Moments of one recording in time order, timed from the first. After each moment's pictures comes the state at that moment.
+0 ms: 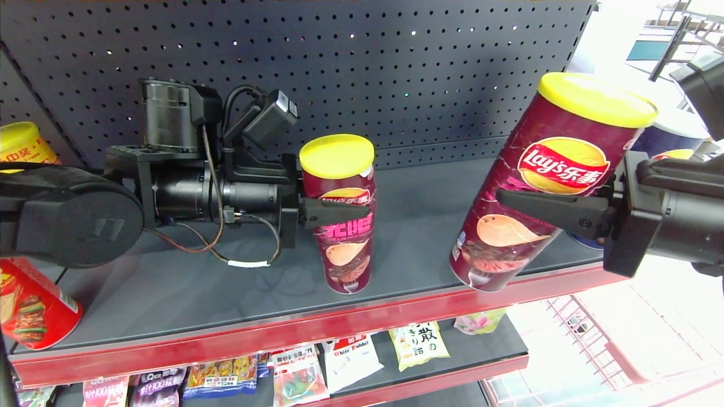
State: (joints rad) left arm -0.46 1.74 -1.12 -0.35 -0.88 0.30; right arm 0.54 1.29 -0.82 -0.36 0.36 -0.11
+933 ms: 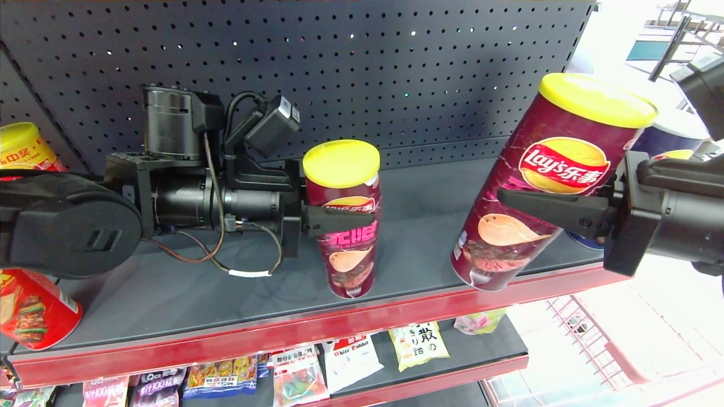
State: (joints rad) left arm -0.48 1.73 -1.09 -0.35 -0.88 0.29; right arm 0.53 1.29 -0.82 -0.36 0.36 -0.11
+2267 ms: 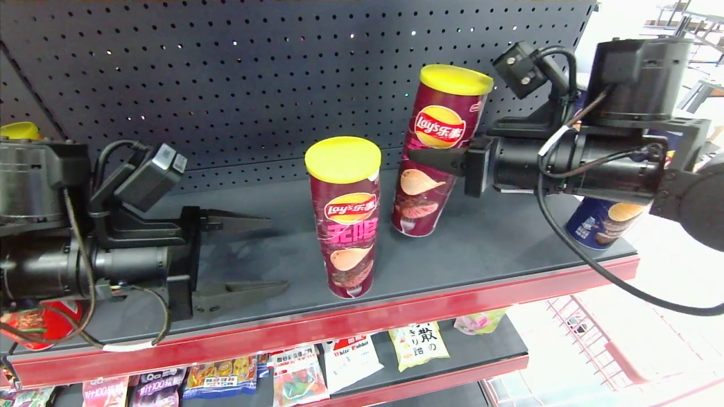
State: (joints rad) left arm -0.26 1.44 -0.72 -0.35 -0.88 0.29; right arm 0.54 1.70 -1.20 -0.37 0.37 -0.11
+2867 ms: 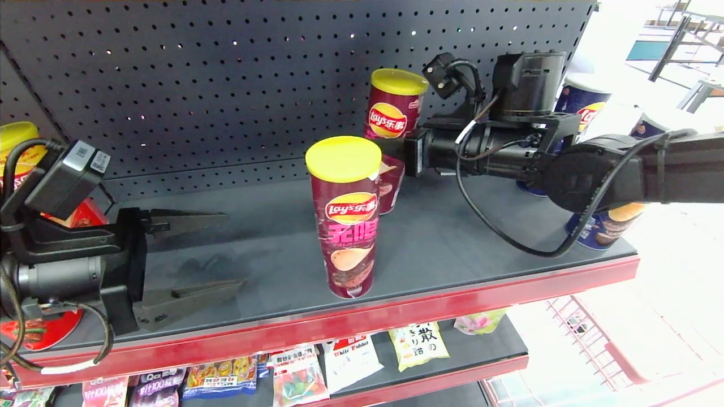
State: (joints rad) left arm -0.15 1.30 -0.64 -0.35 -0.88 0.29; right arm 0.55 1.98 -1.51 -0.37 0.39 -0.11
